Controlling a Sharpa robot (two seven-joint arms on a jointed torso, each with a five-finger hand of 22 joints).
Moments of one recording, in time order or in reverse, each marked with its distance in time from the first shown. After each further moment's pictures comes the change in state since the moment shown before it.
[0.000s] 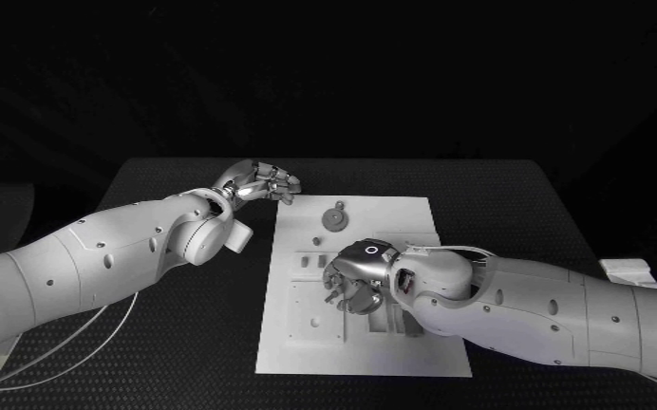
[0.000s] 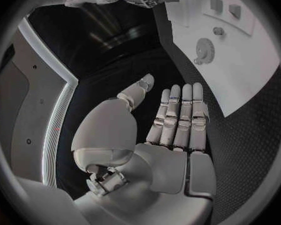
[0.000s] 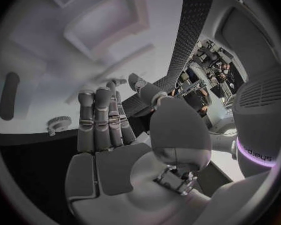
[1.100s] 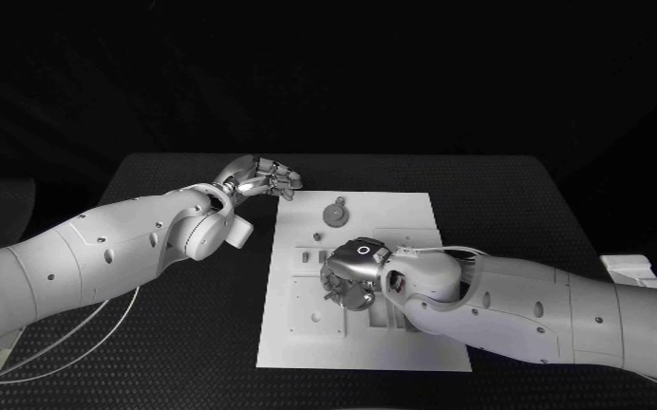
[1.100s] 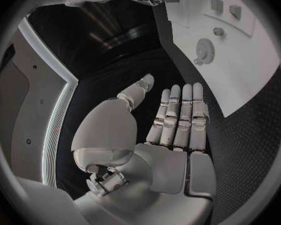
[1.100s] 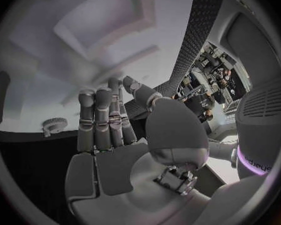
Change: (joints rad) left arm 0.000 -0.001 0.000 0.002 0.000 0.001 -0.001; left_hand 0.002 -0.002 -0.002 0.002 0.000 0.000 0.000 0.000 -0.002 0.000 0.000 0.000 -0.003 0.000 0.000 0.000 0.003 -0.008 0.000 0.000 0.000 -0.001; right arm -0.015 0.041 -0.007 -0.026 -0.071 -0.005 -0.032; right_hand 0.042 0.063 -0.007 -0.015 0.000 0.102 -0.008 0.054 0.004 0.082 -0.038 0.051 0.048 0.013 -0.020 0.013 0.008 0.003 0.000 0.000 0.000 0.009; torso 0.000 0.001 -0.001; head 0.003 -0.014
